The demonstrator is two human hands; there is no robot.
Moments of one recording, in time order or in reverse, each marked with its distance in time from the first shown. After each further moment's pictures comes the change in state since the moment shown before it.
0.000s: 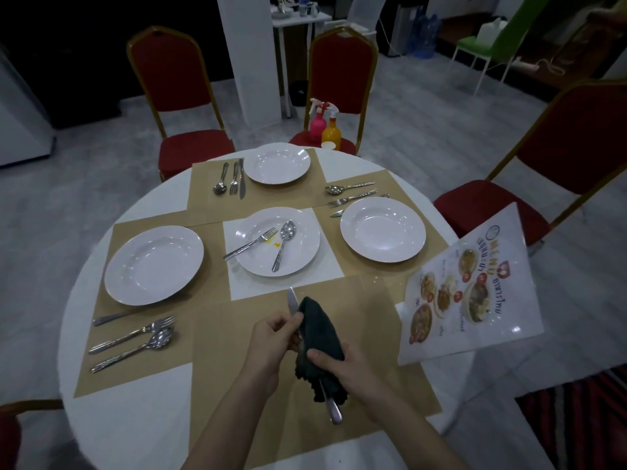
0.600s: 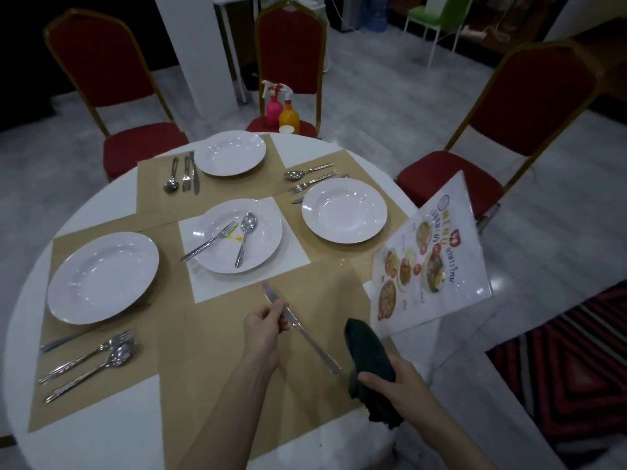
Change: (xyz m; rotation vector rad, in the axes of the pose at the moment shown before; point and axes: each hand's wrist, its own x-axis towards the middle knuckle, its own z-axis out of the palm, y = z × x) left_hand 0.048 -0.045 0.043 -0.119 0.134 -0.136; right_hand -0.074 0.049 -0.081 0.051 0.242 0.170
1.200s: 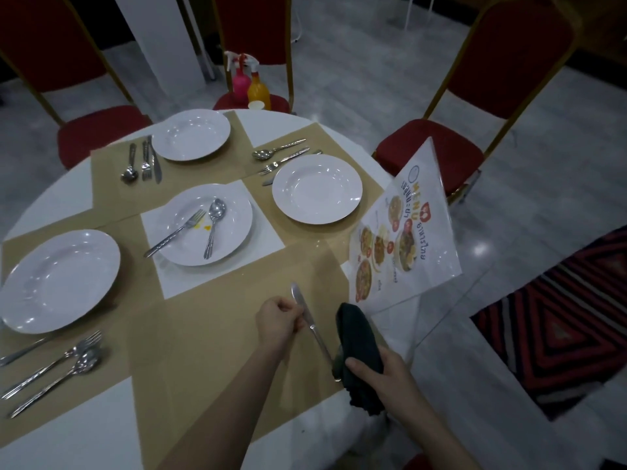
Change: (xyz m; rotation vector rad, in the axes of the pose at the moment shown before) left_hand 0.019 -0.055 0.046 0.544 -0.079 0.077; right_hand 0.000 0.033 -0.007 0.200 0.108 0.043
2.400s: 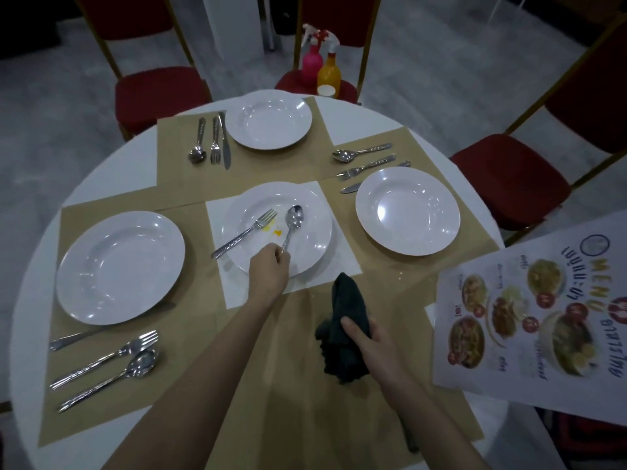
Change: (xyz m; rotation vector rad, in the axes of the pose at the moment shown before) left_hand 0.138 0.055 -0.141 0.325 0.213 0.254; right_hand 0.119 -0.066 0.146 -0.096 -0.081 -0.028
